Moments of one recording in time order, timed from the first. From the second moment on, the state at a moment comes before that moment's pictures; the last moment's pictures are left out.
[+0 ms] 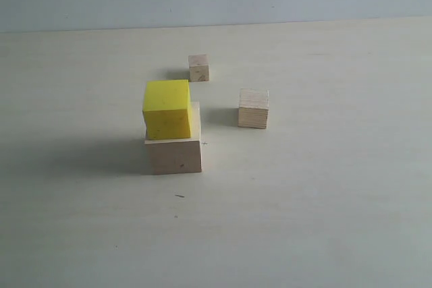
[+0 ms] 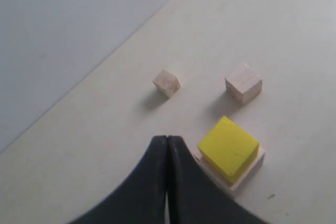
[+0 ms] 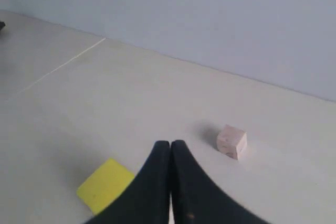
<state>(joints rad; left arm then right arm) -0.58 1.19 -1.39 0.02 0.95 0.30 0.18 1.33 -0.95 -1.75 -0.65 1.79</state>
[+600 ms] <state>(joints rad) -0.58 1.01 -1.27 0.07 0.84 0.20 0.18 1.55 -1.05 -0.84 -0.81 1.46</state>
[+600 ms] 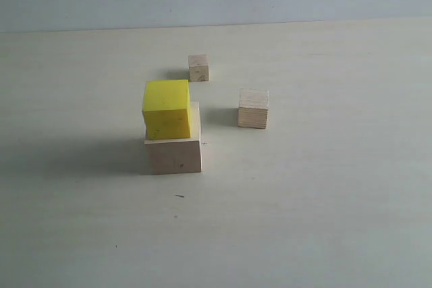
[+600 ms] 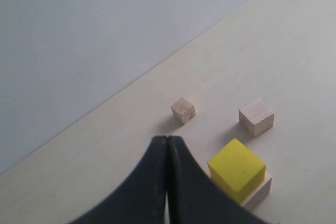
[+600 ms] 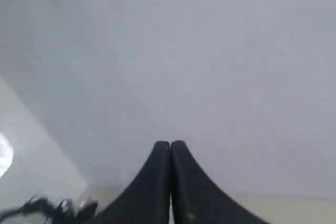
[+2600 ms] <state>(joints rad) -0.58 0.95 -1.08 0.07 0.54 0.05 0.12 1.36 -1.13 1.08 -0.50 0.22</state>
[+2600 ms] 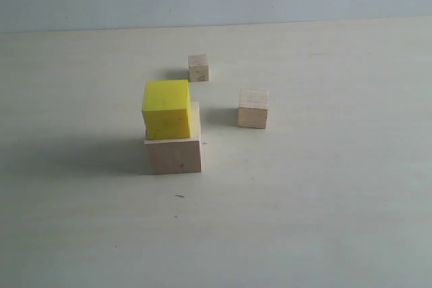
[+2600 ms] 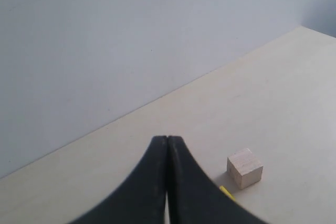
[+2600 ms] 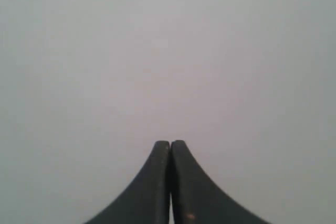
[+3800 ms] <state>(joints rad) -0.58 0.95 -1.08 0.07 0.50 0.05 0.18 1.46 -1.33 0.33 0.29 -0.71</state>
